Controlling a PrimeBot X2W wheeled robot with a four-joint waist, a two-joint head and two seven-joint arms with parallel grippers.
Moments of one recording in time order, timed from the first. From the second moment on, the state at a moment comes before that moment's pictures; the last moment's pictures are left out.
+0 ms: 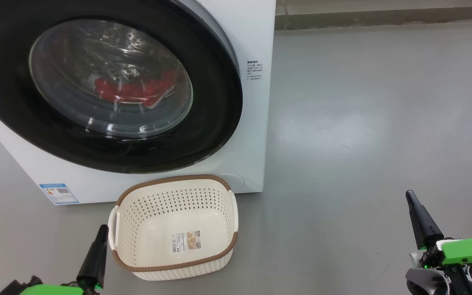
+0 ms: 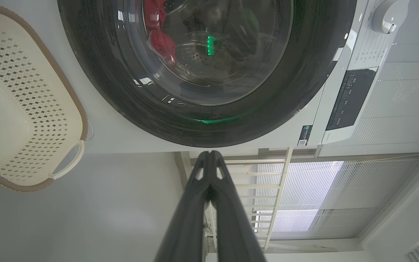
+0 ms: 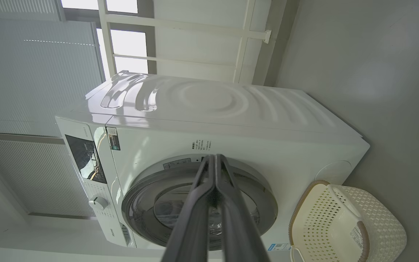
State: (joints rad) left arm -0.07 0.04 0.07 0.27 -1.62 -0.13 0.11; right arm -0.07 -0.06 -0.11 0.27 1.65 0.12 0.09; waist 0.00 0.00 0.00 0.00
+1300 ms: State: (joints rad) left arm -0.02 0.02 0.05 0.28 -1.42 -0.13 0.04; right arm 0.00 -0.05 -0.06 0.32 1.53 0.12 0.03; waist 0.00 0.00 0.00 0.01
